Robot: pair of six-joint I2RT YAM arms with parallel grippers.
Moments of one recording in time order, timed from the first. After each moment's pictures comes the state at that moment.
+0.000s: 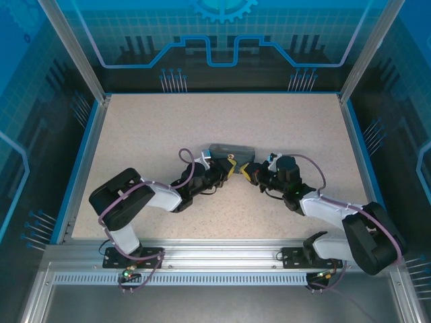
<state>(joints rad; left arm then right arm) -0.75 1.74 0.58 0.99 0.07 -1.58 0.47 1.26 0.41 0.46 -0.40 1.47</state>
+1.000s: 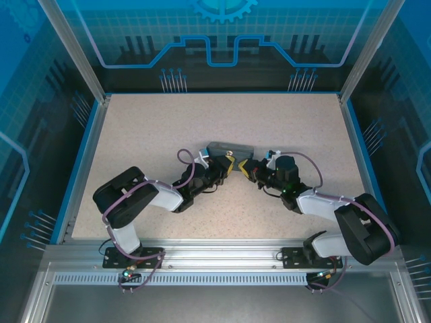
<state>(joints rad) -0.76 1.77 0.59 1.07 0.00 -1.63 0.47 1.34 0.40 0.64 -0.39 1.46</state>
